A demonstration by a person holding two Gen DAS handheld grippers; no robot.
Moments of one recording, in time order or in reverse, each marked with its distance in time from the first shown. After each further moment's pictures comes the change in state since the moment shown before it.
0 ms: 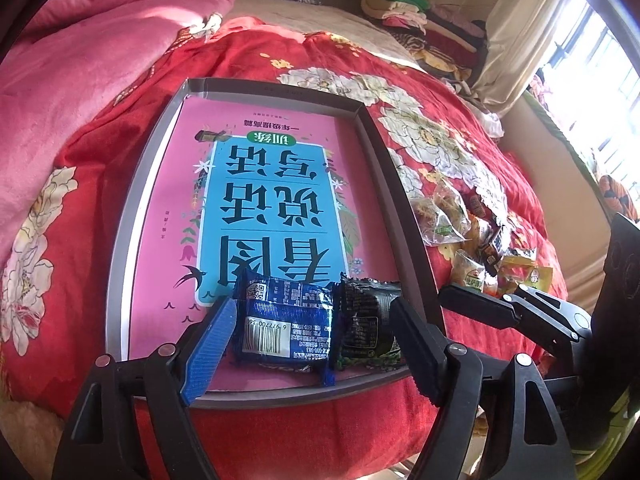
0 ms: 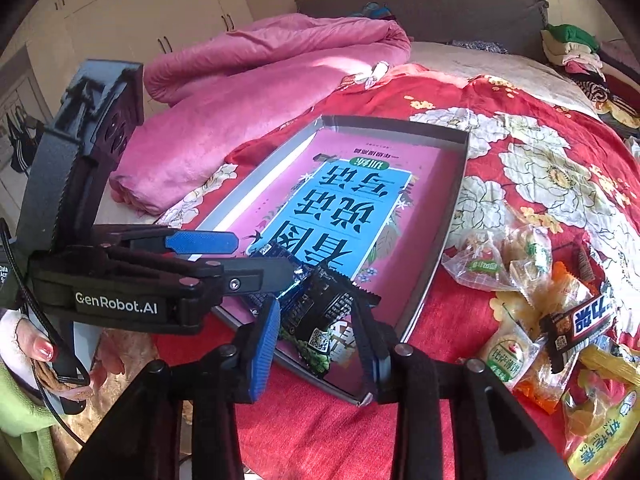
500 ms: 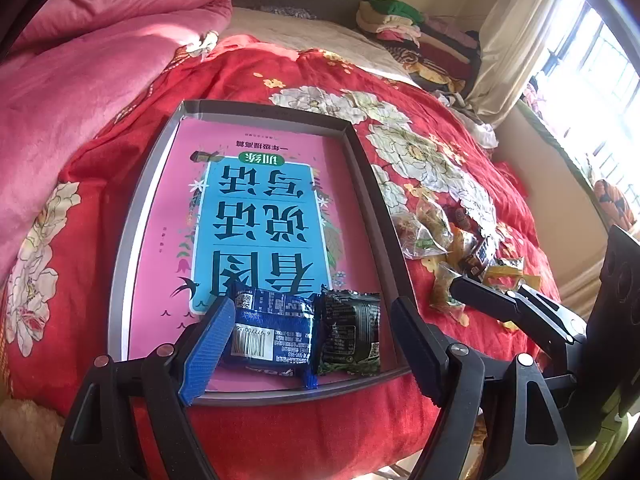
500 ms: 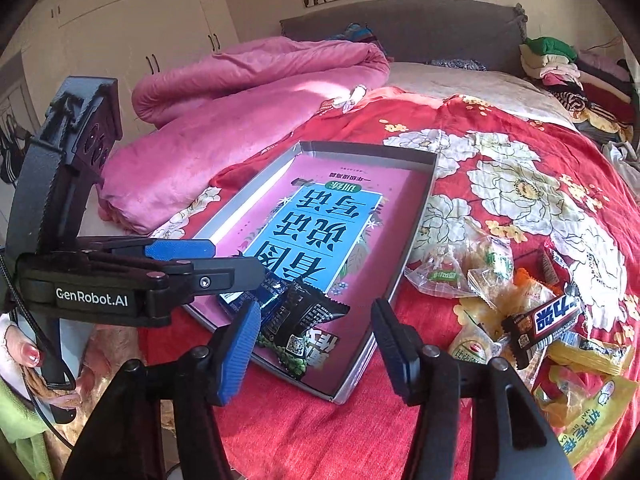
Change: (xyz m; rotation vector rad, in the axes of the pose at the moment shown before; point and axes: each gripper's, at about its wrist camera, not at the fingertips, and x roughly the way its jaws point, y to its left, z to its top) left arm -0.015 -0.011 0.001 0.009 -0.056 -0.004; right arm -0.020 -0.005 -0.003 0.016 -0.074 -0.071
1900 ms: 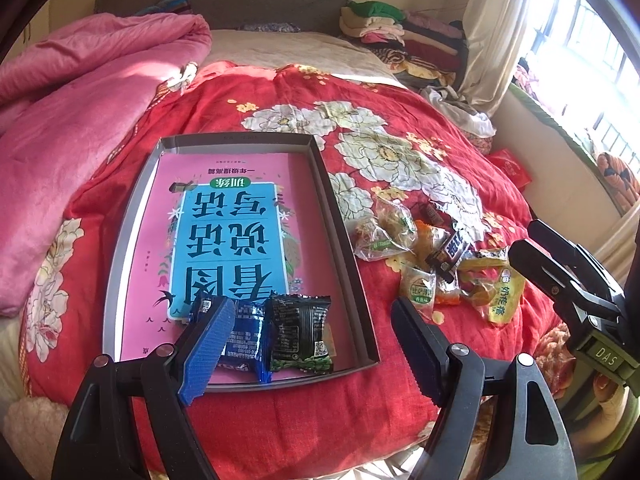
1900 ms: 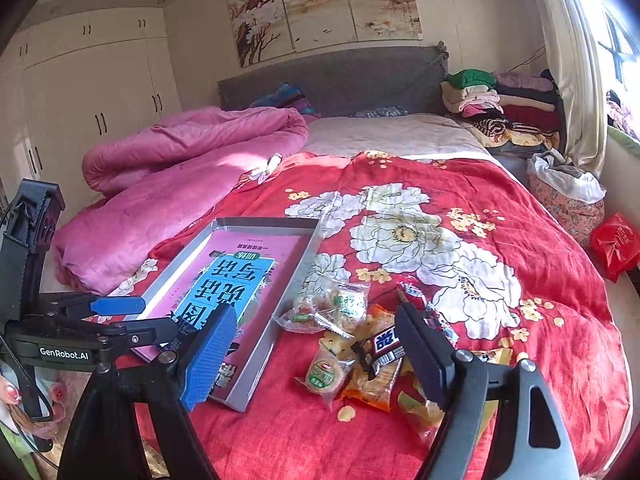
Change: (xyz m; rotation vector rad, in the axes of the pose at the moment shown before) left arm -0.020 -0.060 -0.004 0.104 -0.039 0.068; right arm -0.095 -0.065 -0.003 0.109 -0.223 -0.218
